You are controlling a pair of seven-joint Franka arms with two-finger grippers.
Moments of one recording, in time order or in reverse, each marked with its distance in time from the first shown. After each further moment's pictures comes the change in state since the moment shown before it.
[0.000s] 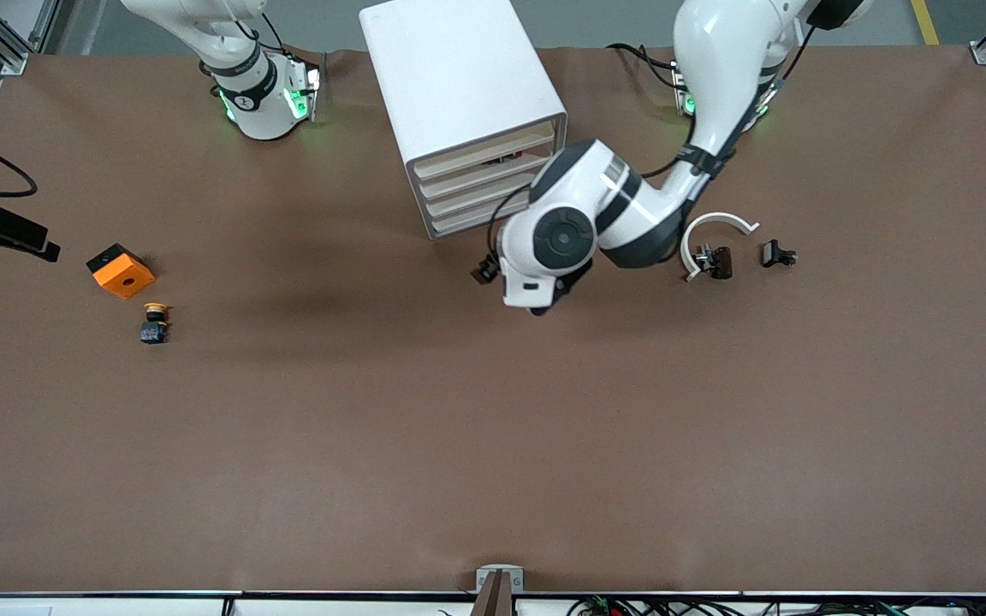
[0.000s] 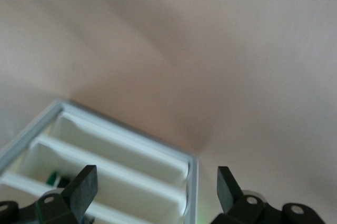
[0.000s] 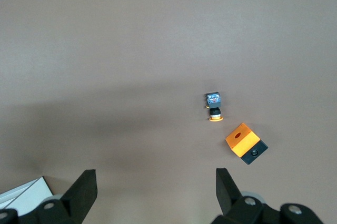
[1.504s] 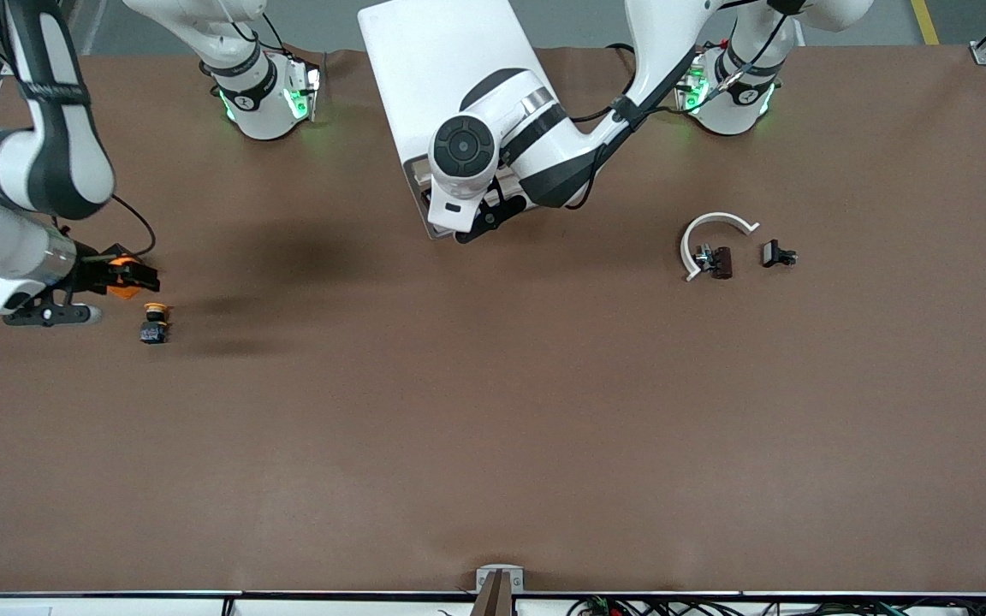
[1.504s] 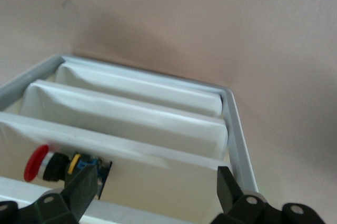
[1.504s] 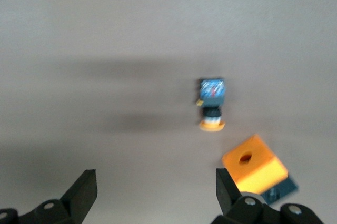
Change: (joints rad) left arm -0.164 -0.015 -0.098 -0.021 0.010 -0.021 -0.007; right arm -0.053 -0.018 -0.002 -0.569 -0.036 0.432 -0.181
